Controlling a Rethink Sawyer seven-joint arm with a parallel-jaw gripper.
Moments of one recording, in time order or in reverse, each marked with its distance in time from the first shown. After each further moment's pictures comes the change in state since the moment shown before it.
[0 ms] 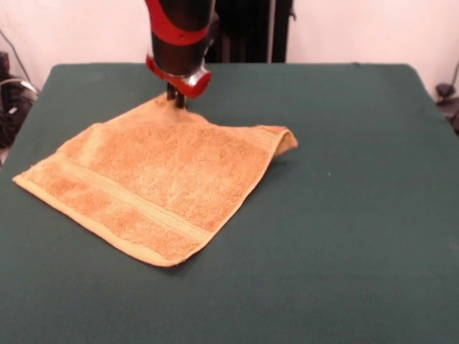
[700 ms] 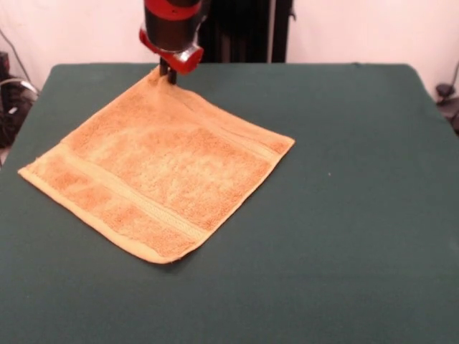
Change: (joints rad) arm 0.001 -0.042 -0.043 0.069 -0.023 0.000 0.000
